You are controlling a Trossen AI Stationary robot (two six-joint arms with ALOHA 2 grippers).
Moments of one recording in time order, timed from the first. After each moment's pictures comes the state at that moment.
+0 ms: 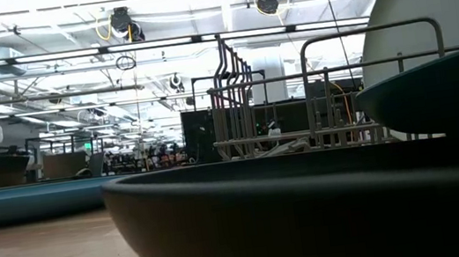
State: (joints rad) left arm 0.03 2.02 1.95 -0.25 0.23 -0.22; right arm 1.05 1.64 1.74 -0.65 1.57 -0.08
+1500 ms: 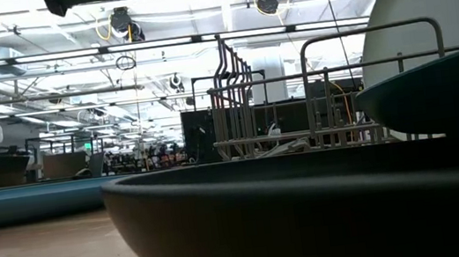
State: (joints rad) left arm -0.62 1.30 0.81 0.05 -0.90 -0.39; right arm 0.26 1.81 2.32 -1.49 0.53 0.69
